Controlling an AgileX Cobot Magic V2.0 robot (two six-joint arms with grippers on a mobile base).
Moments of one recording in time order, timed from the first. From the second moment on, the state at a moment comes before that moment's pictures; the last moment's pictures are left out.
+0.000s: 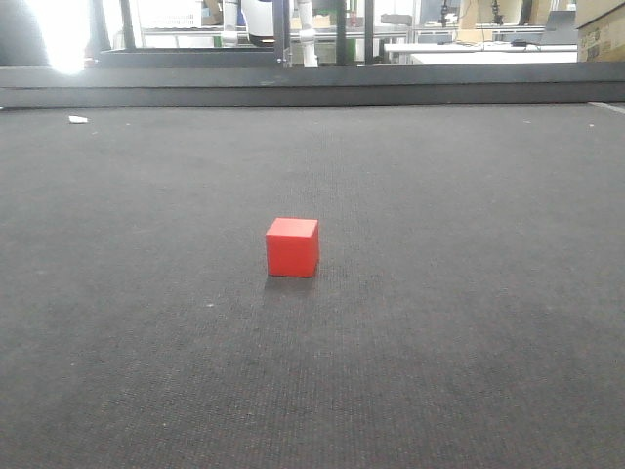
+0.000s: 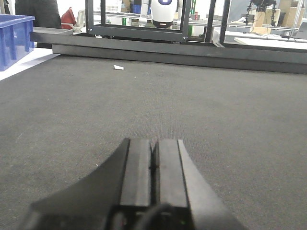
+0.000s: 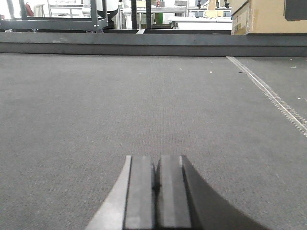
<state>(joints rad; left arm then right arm) -0.04 -0.01 0.03 0.00 0.01 -0.04 -0.03 -0.01 0.03 0.01 0.08 0.05</state>
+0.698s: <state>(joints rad) -0.04 -0.01 0.03 0.00 0.01 -0.04 -0.03 -0.01 0.03 0.01 0.07 0.05</state>
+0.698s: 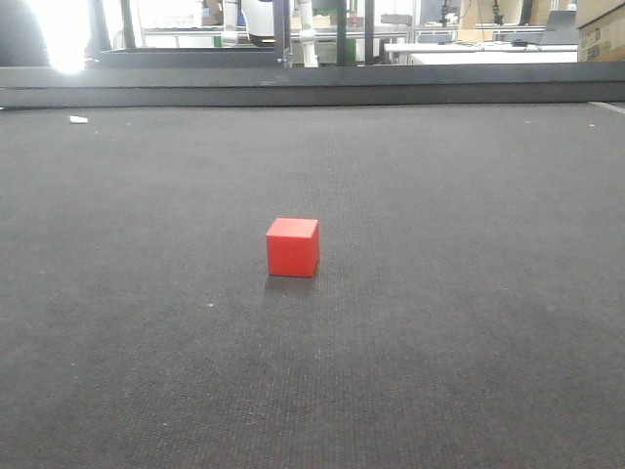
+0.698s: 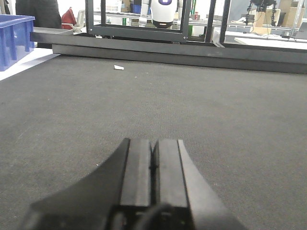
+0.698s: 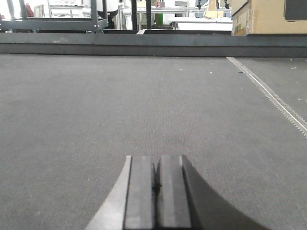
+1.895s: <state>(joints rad) -0.04 -0.01 0.03 0.00 0.01 -0.04 0.14 0.61 -0.66 0.16 0.52 0.09</state>
